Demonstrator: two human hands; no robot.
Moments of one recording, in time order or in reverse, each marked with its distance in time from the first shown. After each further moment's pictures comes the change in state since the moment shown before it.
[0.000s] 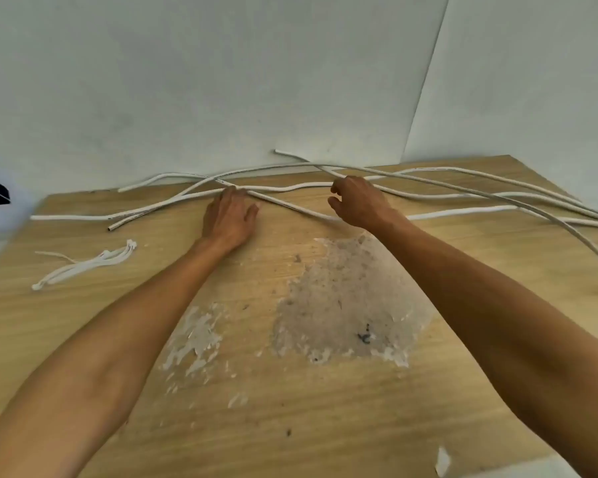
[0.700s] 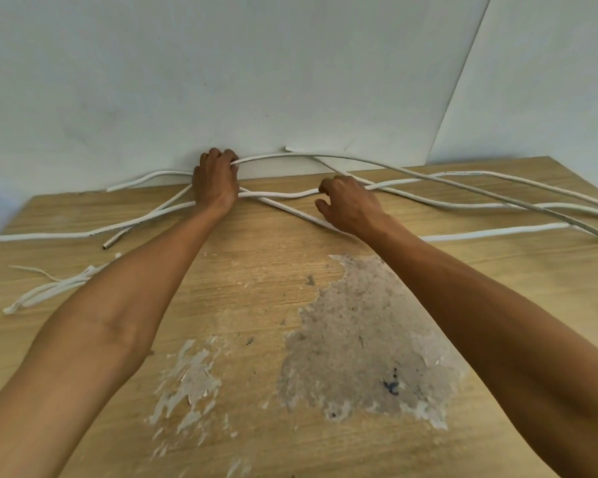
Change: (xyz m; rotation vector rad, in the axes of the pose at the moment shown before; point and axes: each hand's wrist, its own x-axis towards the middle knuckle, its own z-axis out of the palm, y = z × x) left_hand 0.103 -0.031 0.001 0.005 0.269 -0.092; right_hand 0.047 -0.024 0.031 -0.010 0.026 -0.075
